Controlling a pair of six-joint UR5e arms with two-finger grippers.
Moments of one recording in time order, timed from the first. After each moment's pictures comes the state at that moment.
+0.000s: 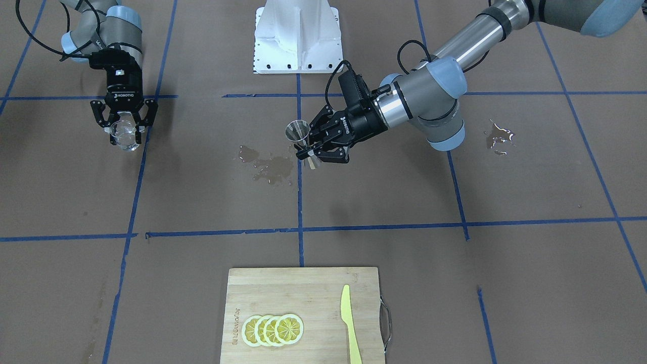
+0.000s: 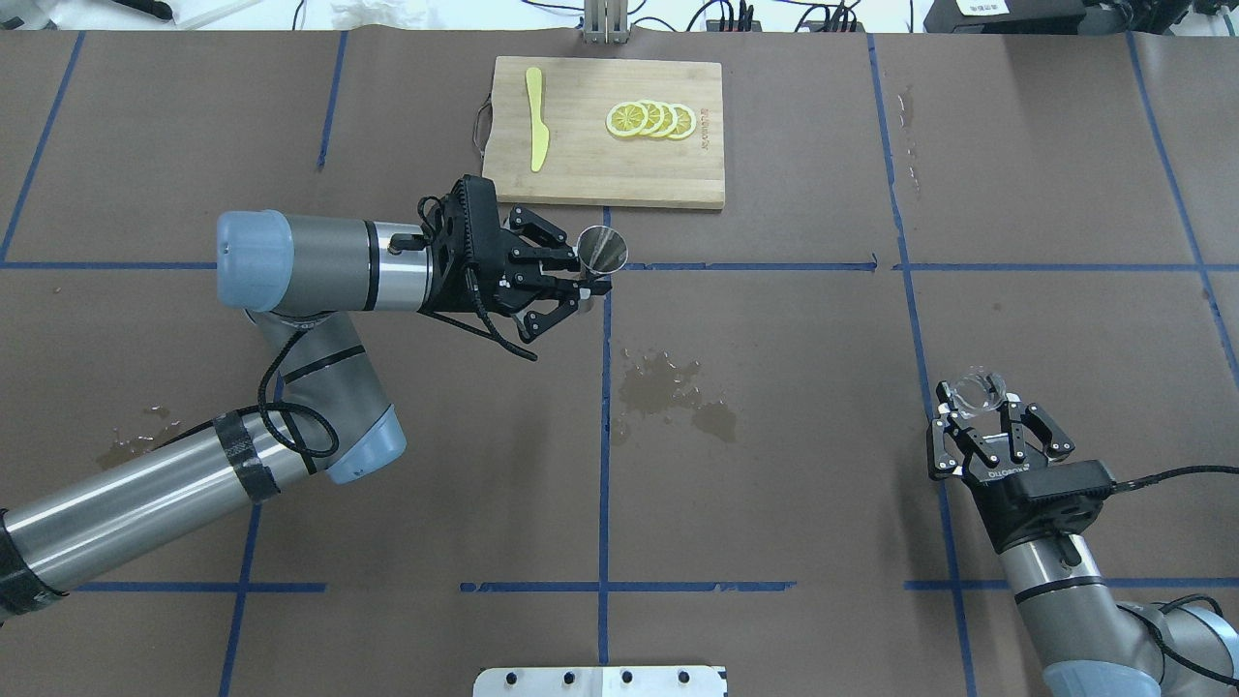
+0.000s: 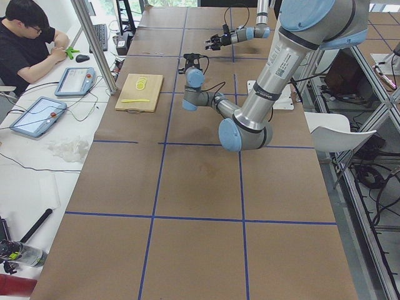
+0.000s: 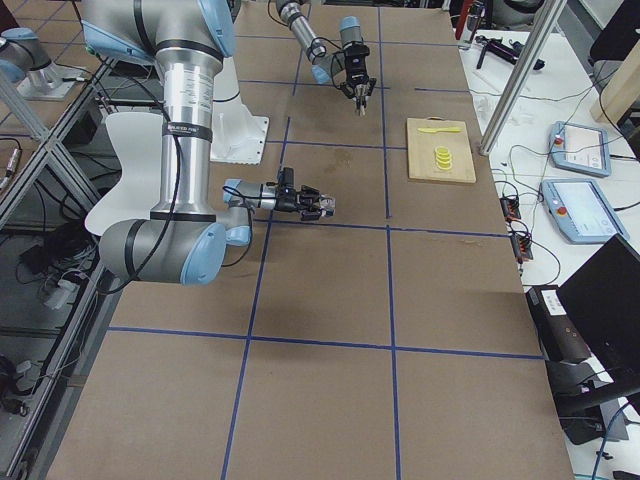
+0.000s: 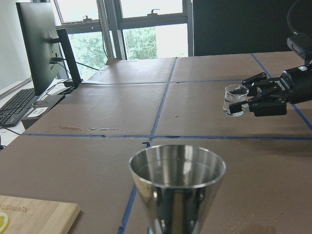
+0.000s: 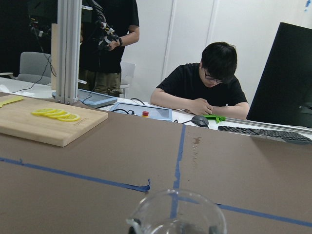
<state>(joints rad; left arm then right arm) -0.62 -2.22 -1.30 -3.09 -1.95 -0.16 0.03 -1.72 1.67 -0.34 0.30 0.98</state>
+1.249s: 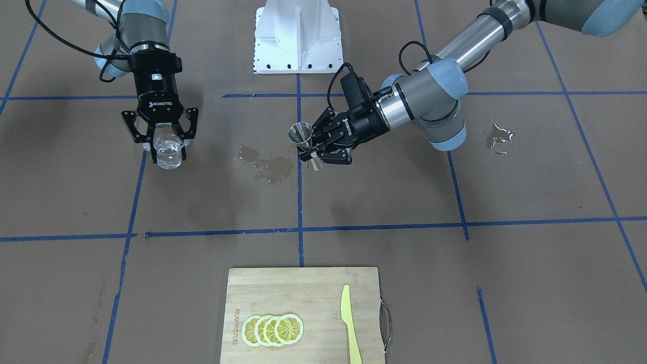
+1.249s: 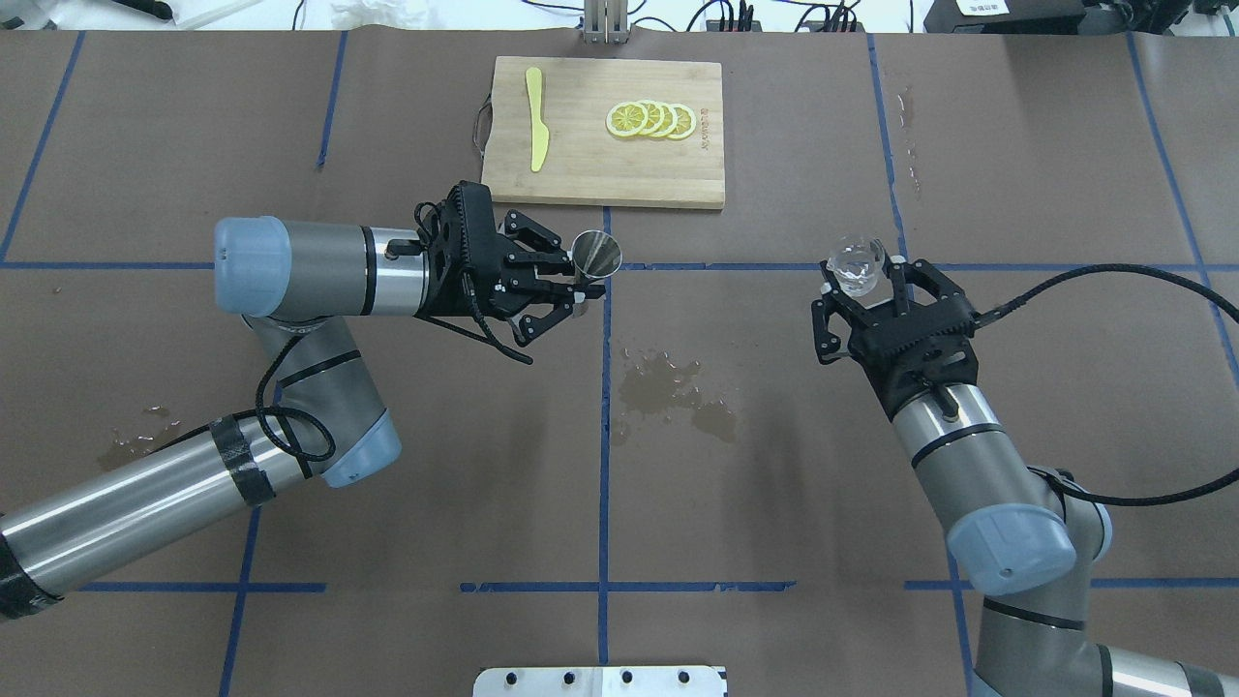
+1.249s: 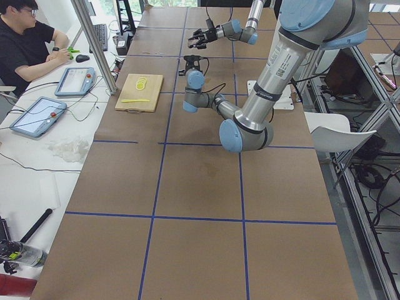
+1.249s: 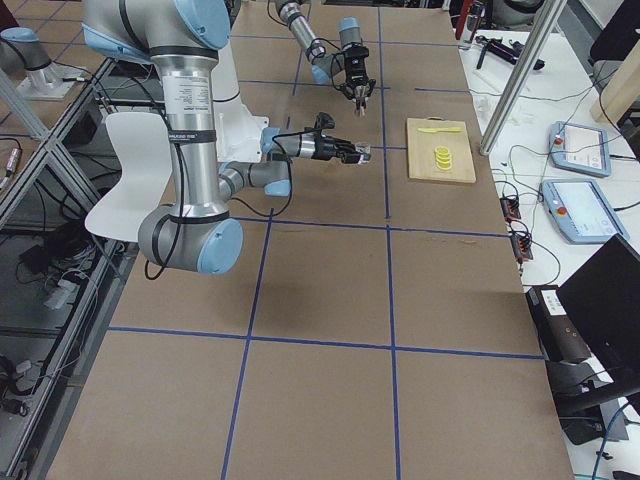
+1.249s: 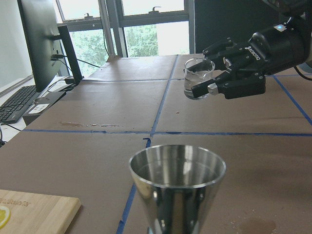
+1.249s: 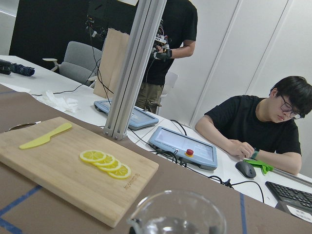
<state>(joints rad) -0.62 -2.21 -1.30 -3.09 -1.94 -0.16 0.31 -1.41 1.79 -0.52 0.63 0.53</state>
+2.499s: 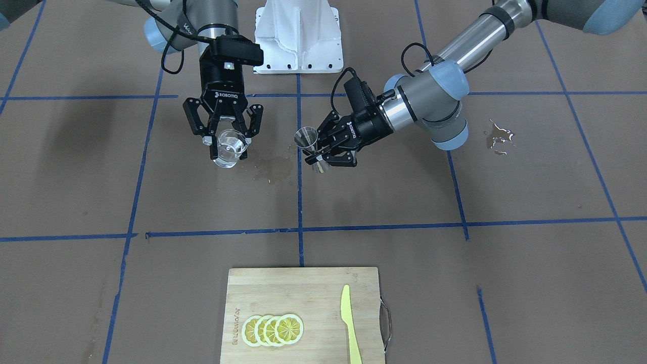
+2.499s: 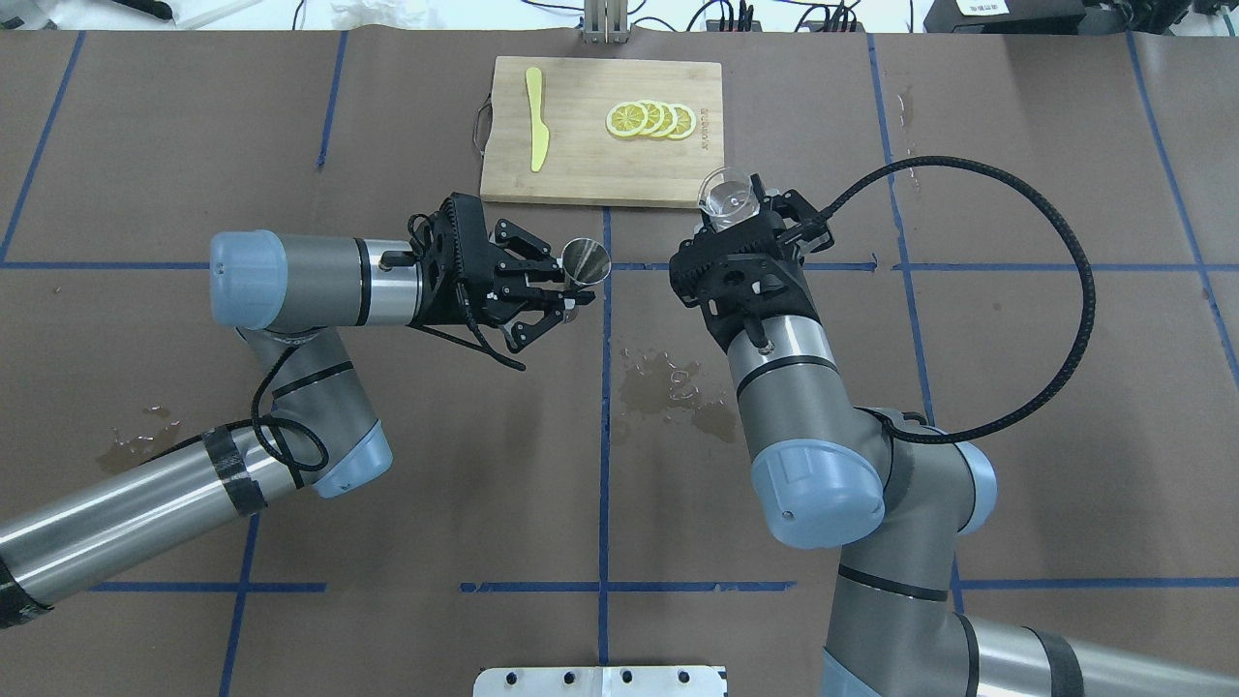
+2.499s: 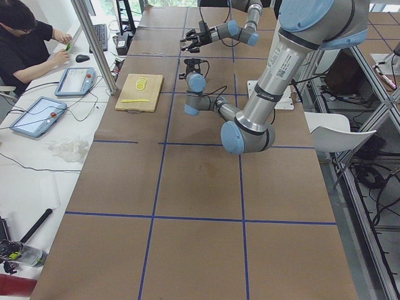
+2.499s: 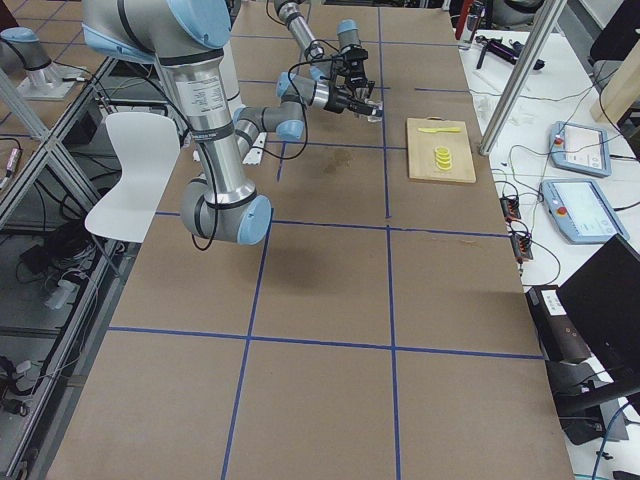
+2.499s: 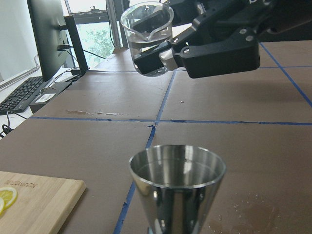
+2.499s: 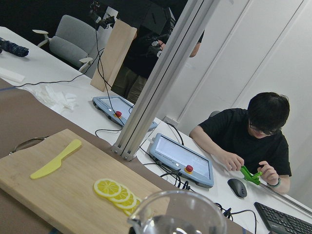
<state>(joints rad) -0.61 -2.19 -1.30 -3.09 -1.92 -0.16 0.32 -1.11 1.85 -1.07 0.61 0.54</state>
